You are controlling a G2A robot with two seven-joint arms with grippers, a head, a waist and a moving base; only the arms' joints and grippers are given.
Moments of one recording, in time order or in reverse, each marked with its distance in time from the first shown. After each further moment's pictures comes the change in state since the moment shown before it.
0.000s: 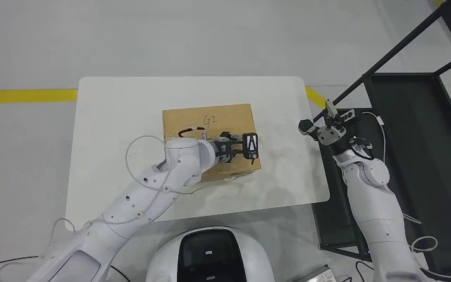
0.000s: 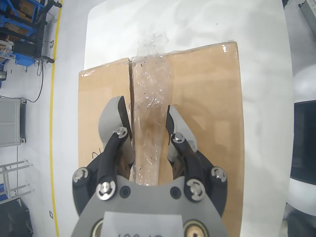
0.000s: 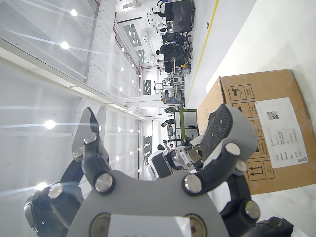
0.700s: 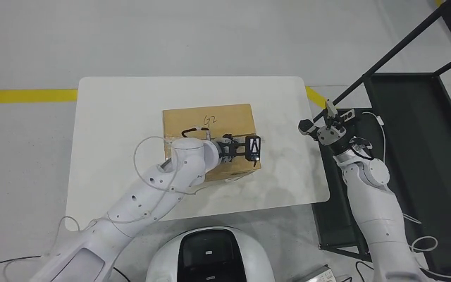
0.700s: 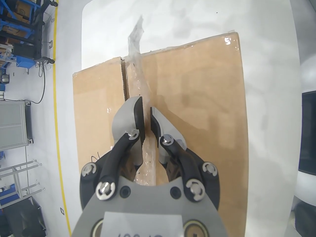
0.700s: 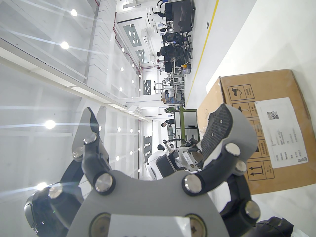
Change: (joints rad) left arm -0.010 -0.026 0.016 0.030 0.050 -0.024 -0.010; right arm 0.000 0.000 0.000 0.000 0.000 0.000 0.000
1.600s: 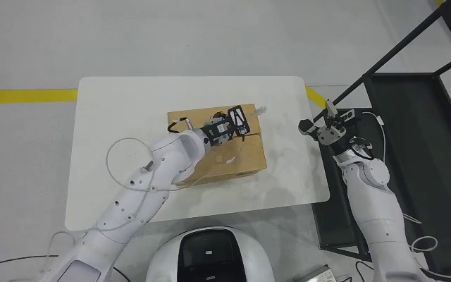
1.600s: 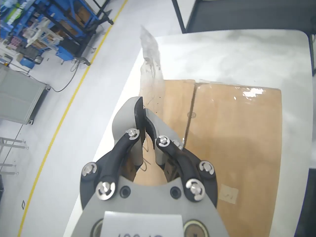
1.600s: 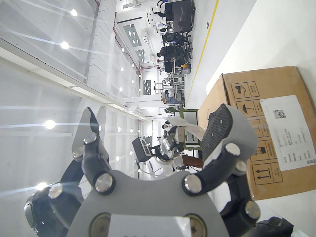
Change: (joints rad) left arm 0.131 0.021 -0.212 -0.109 -0.014 0.256 0.241; right arm 0.000 0.000 0.000 0.000 0.000 0.000 0.000
